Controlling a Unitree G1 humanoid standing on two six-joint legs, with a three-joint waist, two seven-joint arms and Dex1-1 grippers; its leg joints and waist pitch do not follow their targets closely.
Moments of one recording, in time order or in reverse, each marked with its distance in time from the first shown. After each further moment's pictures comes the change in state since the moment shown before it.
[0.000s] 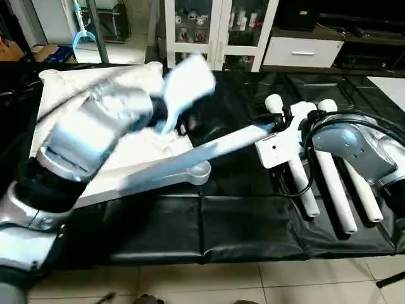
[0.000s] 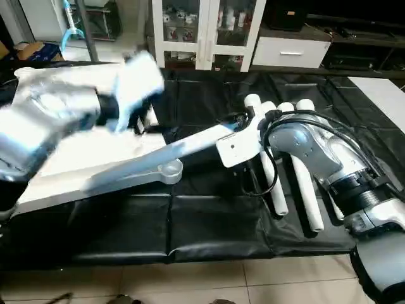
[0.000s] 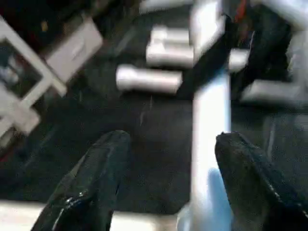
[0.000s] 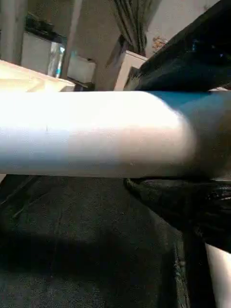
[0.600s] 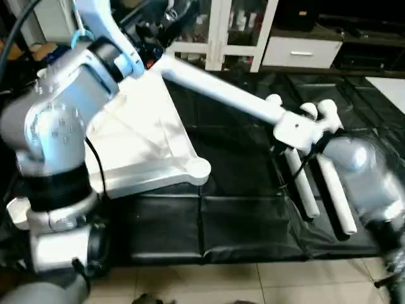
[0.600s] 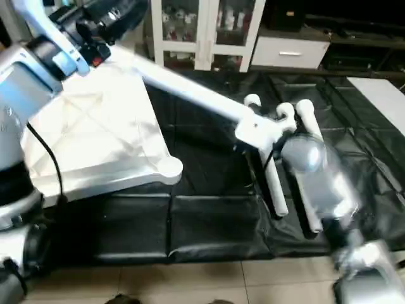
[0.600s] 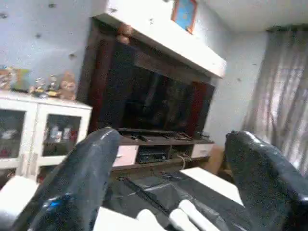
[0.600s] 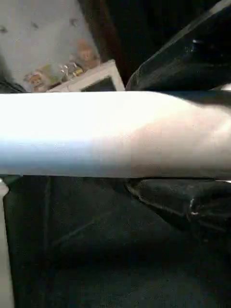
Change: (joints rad) left arm 0.064 -0.339 0.611 -0.074 -0.299 0.015 0.416; right arm 0.349 0.278 -0.357 -0.189 0.202 0.443 -0.339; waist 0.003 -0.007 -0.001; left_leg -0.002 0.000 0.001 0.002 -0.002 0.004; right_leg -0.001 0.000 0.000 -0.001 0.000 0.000
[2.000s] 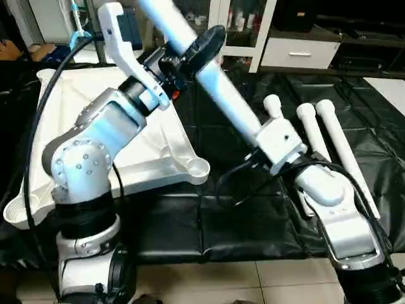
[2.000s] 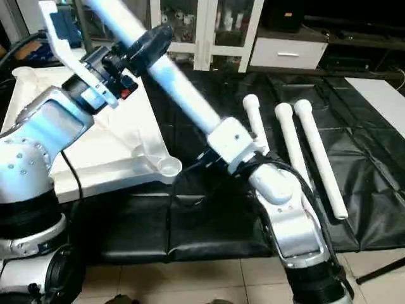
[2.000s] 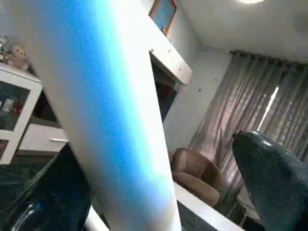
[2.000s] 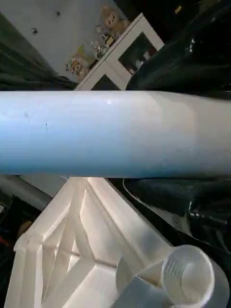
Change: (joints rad) left arm 0.088 -0.147 -0.026 0.001 -0.168 -0.018 0.043; right arm 0.159 0.148 0.058 -0.446 0.189 0.189 0.038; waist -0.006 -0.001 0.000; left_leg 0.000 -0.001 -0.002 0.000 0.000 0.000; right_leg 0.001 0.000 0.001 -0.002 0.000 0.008
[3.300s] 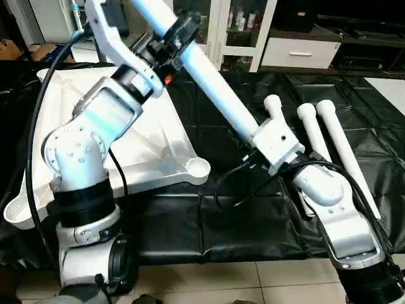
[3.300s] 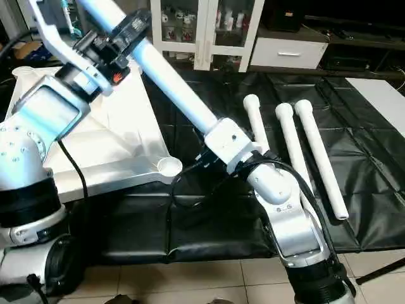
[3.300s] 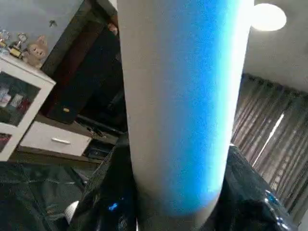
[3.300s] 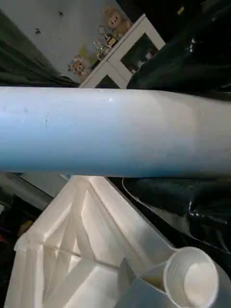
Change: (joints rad) left arm -0.067 0.015 0.046 0.064 -0.102 0.003 0.121; right arm -0.017 -0.016 0.012 0.000 0.010 0.006 -0.016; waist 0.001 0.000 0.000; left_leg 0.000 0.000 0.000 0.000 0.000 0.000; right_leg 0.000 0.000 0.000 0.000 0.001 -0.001
